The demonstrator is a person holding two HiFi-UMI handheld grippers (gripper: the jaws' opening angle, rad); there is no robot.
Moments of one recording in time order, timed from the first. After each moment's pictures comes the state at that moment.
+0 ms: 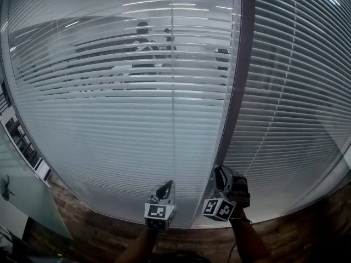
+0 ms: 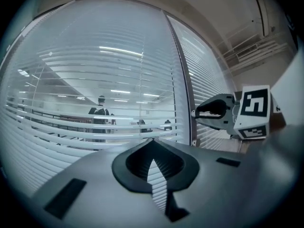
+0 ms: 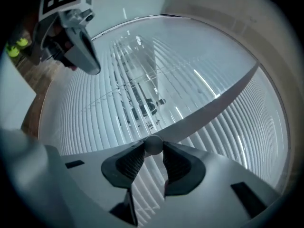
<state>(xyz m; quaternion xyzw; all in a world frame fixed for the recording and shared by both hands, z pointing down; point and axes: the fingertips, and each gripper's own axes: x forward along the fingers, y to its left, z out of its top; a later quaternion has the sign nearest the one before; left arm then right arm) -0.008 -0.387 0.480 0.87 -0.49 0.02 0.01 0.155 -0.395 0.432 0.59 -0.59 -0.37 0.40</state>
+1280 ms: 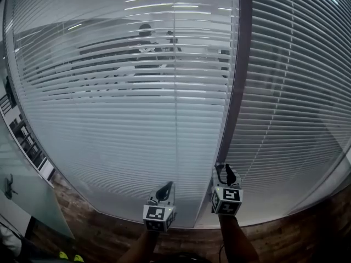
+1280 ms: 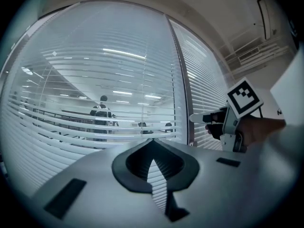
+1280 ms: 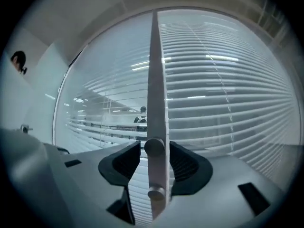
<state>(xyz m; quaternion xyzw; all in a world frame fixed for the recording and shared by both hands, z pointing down) -0.024 -0.367 0.466 0.86 -0.51 0.00 0.02 0.167 -0.395 0.425 0.68 -0.73 0.01 0.01</state>
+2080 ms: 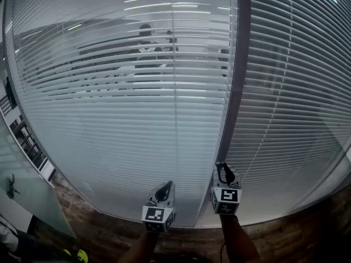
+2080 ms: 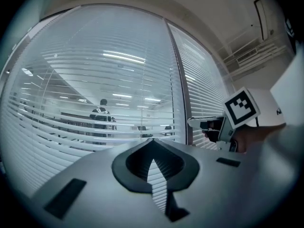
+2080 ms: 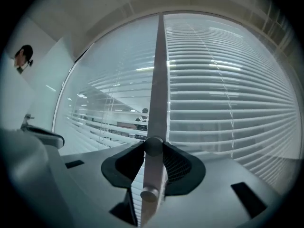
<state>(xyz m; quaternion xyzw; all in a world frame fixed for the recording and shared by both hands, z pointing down) -0.027 -0.360 0.456 0.86 -0.51 -0.01 0.01 0.166 -0.398 0.428 0.68 -0.73 -0.05 0.03</state>
